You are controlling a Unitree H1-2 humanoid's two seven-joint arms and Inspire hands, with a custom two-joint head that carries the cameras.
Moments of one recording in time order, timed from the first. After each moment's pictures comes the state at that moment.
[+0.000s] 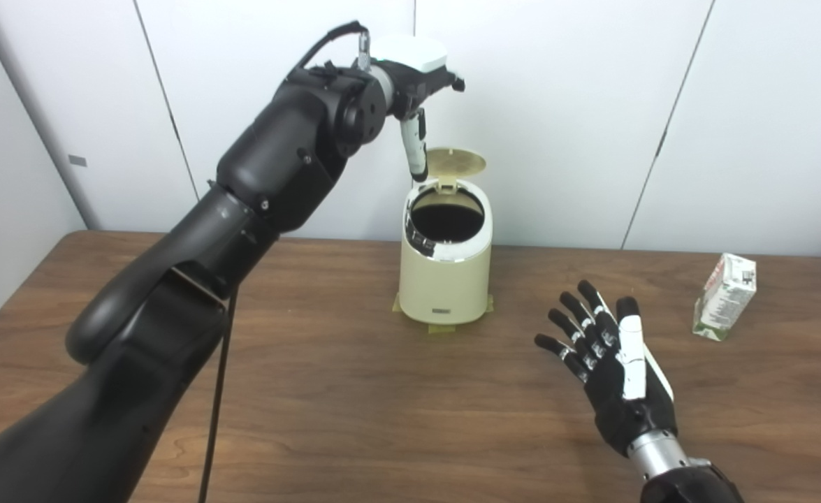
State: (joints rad) left arm -1.25 0.31 -0.53 0.45 0.86 0.23 -0.66; right arm -0.08 0.00 -0.06 -0.23 0.26 0.34 0.08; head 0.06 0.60
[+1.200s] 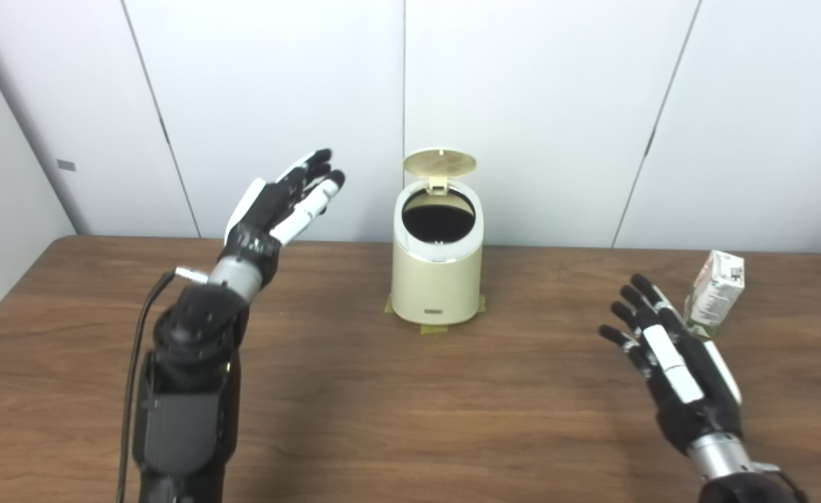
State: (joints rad) left arm -0.45 0.09 0.17 -0.15 0.19 0.44 -0.29; right arm -0.06 -0.12 -0.19 -0.23 0.25 0.26 0.07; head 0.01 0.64
